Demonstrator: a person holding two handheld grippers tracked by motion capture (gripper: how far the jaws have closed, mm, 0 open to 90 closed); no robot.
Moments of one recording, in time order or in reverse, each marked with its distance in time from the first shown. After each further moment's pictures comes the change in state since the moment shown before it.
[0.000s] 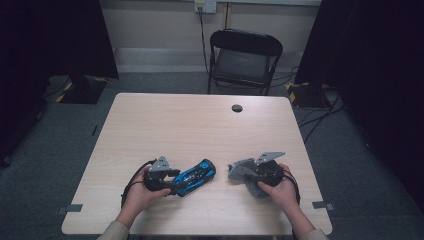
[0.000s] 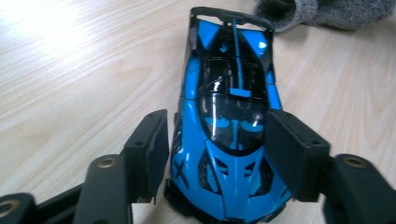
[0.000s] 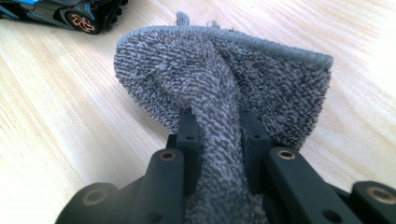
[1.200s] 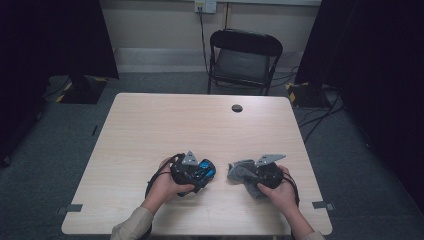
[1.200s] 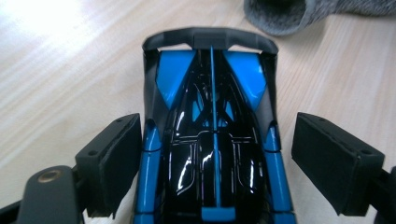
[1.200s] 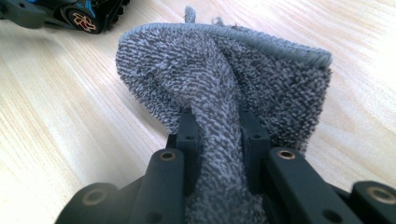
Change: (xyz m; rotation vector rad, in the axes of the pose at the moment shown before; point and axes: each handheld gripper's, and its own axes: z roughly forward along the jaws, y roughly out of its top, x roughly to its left) left arm -0.021 0.043 0.062 0.170 0.010 0.121; right arm 0.002 -0.006 0.004 -0.029 0.003 0.004
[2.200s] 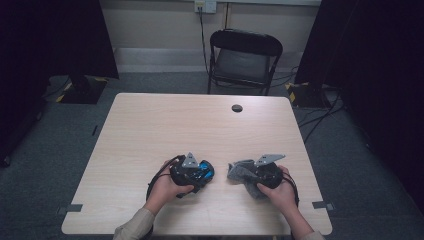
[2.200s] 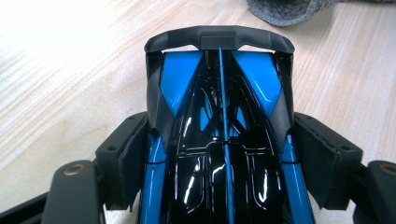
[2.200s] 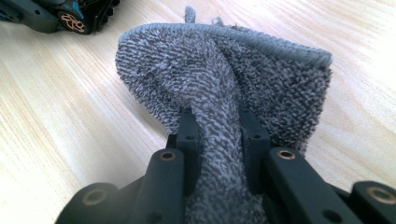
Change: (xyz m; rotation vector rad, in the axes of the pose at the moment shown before) left arm -0.002 -0.006 0.000 -0.022 0.023 0.038; right arm 0.001 0.001 0.000 0.004 -0.007 0.004
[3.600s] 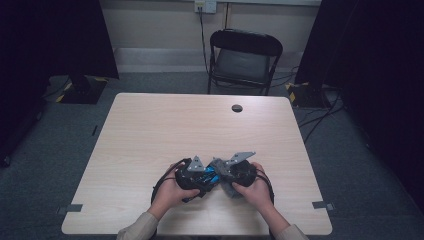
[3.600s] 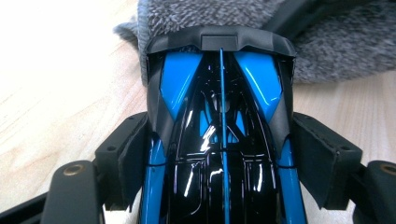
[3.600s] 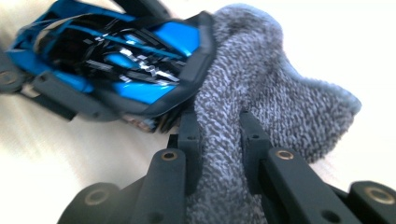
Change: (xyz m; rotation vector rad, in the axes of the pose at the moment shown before) left arm -0.022 0.011 0.003 -0.019 -0.041 0.011; right arm 0.053 0.047 0.033 0.022 0.048 -0.097
